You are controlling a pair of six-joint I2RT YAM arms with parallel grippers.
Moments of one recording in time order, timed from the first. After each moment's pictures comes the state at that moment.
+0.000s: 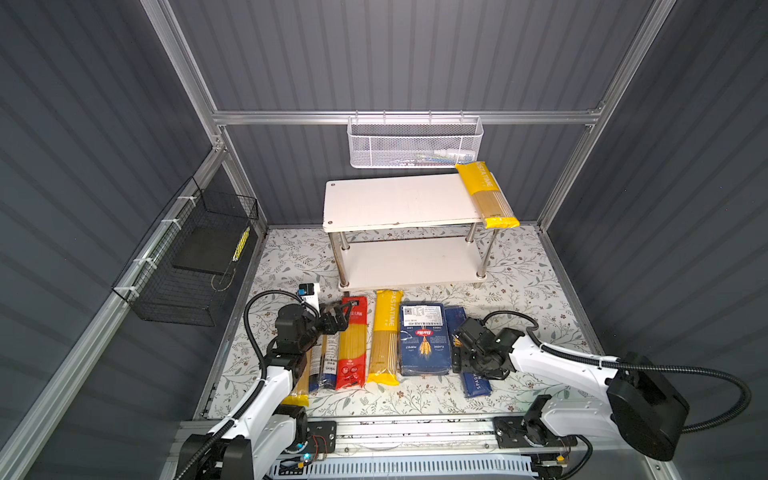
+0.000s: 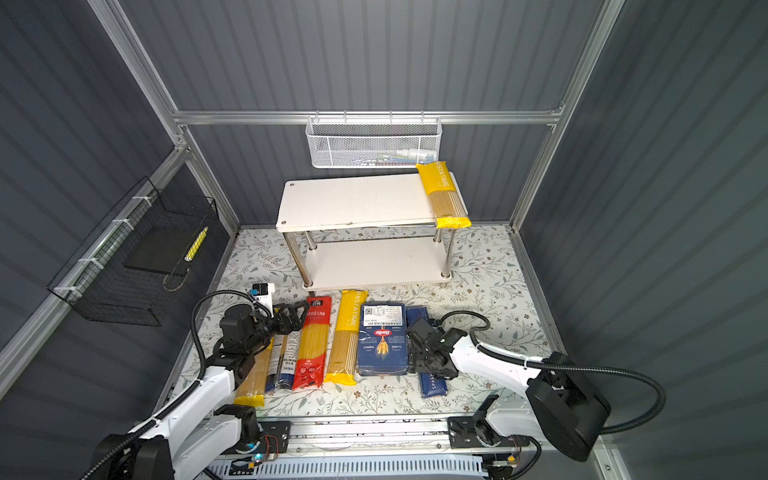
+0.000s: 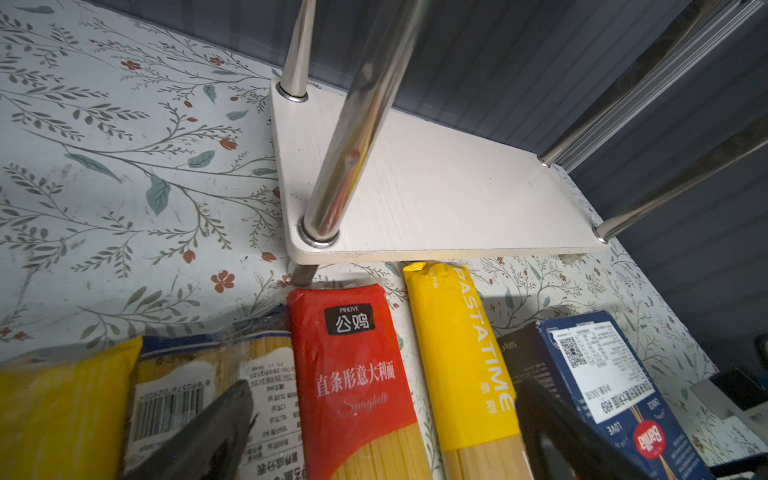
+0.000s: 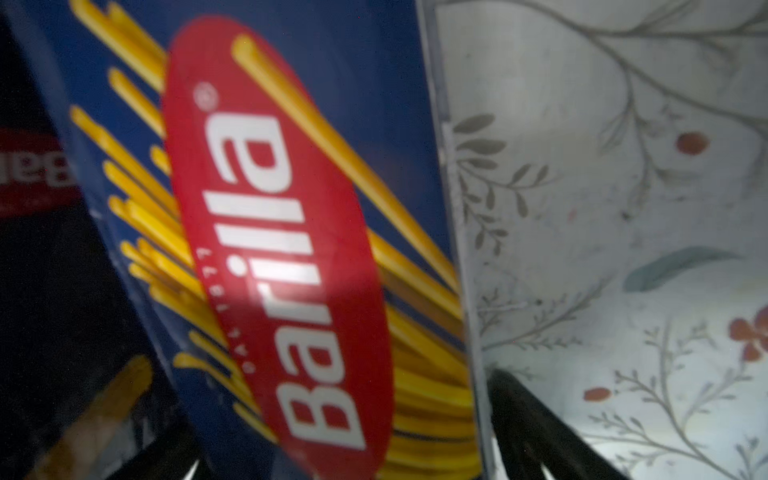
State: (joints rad) left arm -0.14 0.95 0.32 0.25 0.36 -0.33; right arm 0.76 1.28 0.58 -0.65 0.11 0.82
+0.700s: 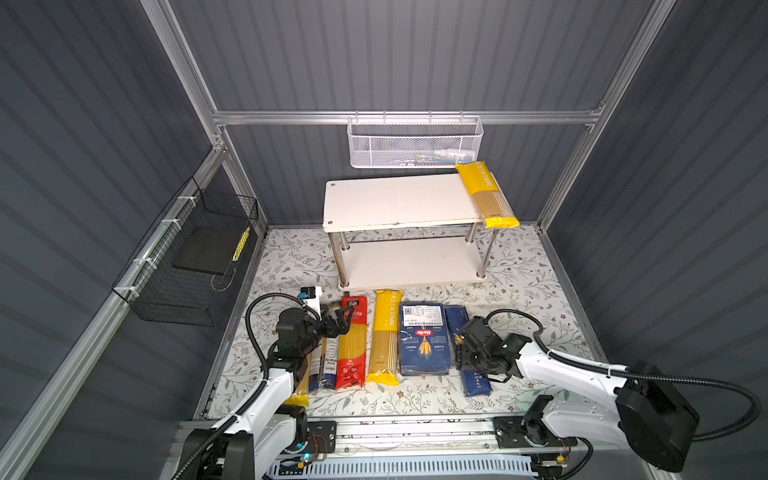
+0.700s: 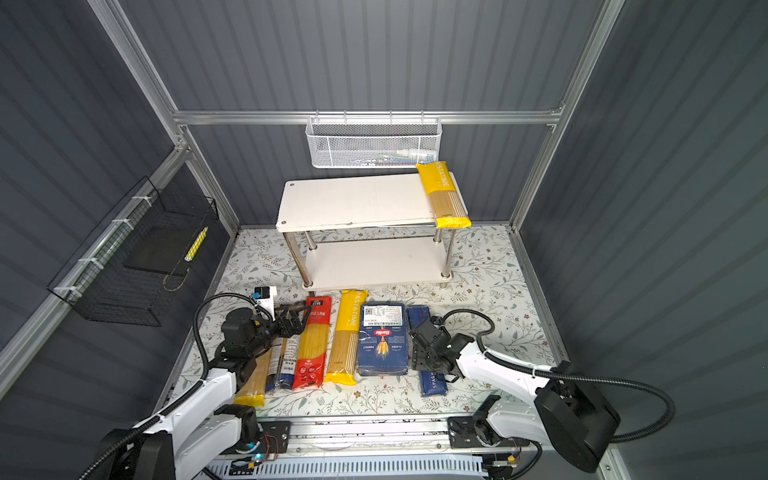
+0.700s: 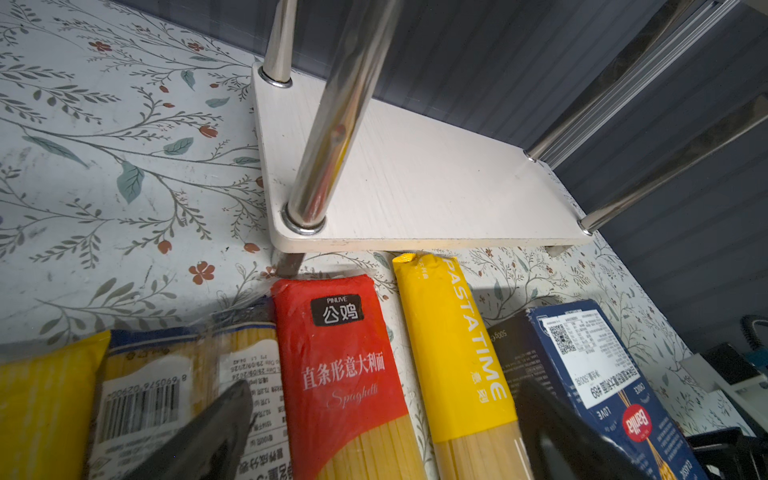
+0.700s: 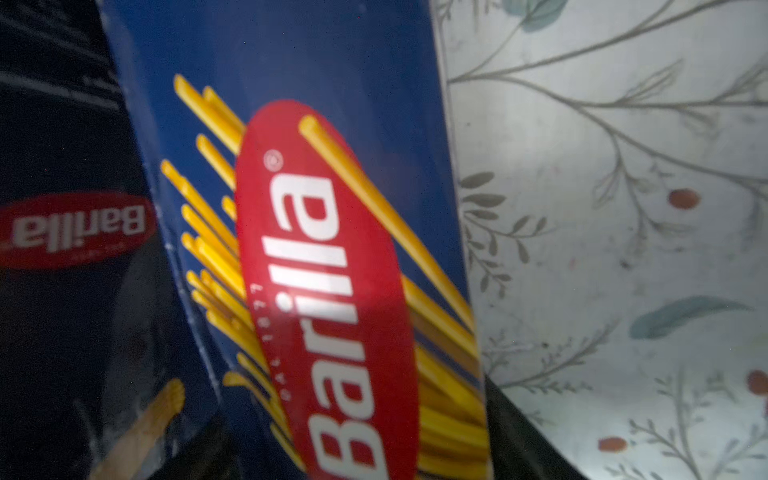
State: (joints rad) left arm -0.14 0.97 0.27 0.32 0.39 -0.34; right arm 0.74 1.20 0.50 -0.53 0.13 0.82
